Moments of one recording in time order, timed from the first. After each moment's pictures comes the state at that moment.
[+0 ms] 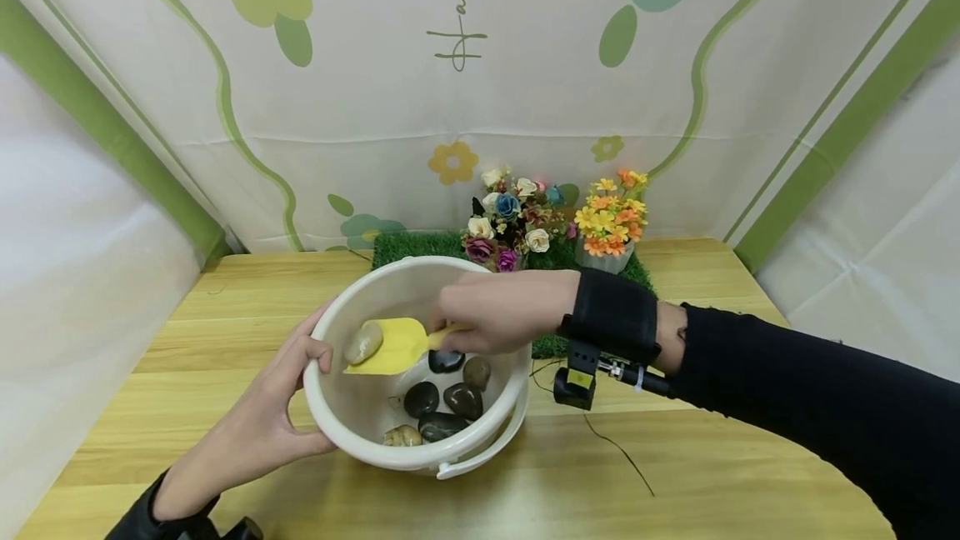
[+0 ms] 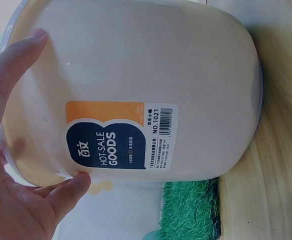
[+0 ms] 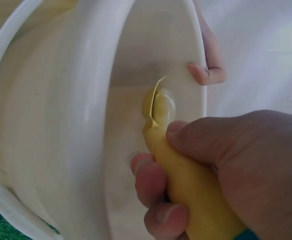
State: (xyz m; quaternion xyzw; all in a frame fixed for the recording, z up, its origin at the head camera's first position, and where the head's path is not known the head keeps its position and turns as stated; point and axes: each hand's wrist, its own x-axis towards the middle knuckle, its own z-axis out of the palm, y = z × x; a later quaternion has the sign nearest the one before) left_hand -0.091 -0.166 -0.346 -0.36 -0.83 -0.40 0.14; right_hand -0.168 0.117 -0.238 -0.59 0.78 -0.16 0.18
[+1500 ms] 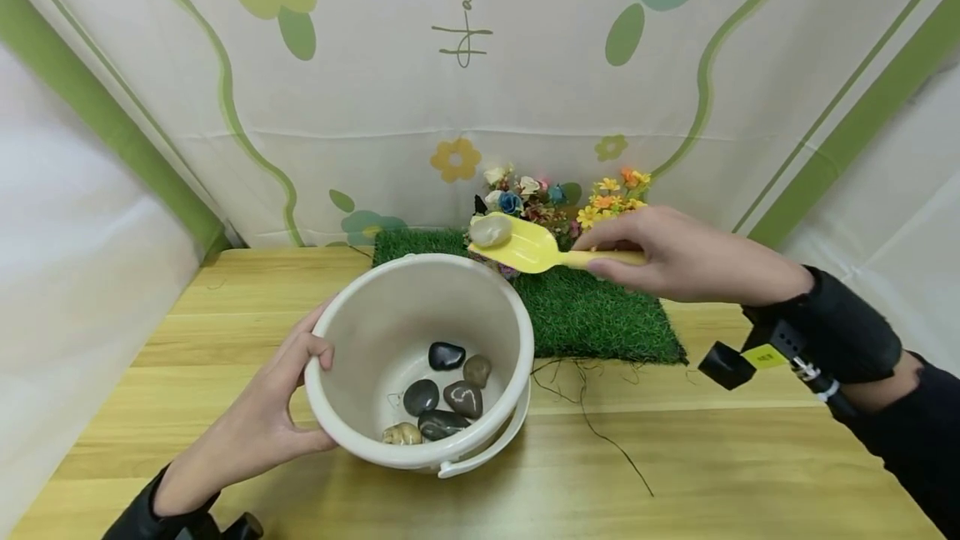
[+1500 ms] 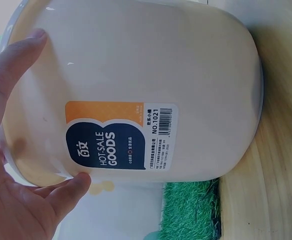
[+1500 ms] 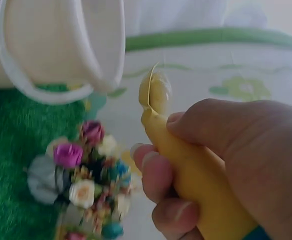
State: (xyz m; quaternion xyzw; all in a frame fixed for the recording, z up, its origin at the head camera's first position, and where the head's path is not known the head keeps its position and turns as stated) left_hand -0.092 -0.166 -0.348 -0.36 -0.83 -0.40 0.14; right_hand -0.165 0.255 -0.216 -0.42 0.89 -0.16 0.00
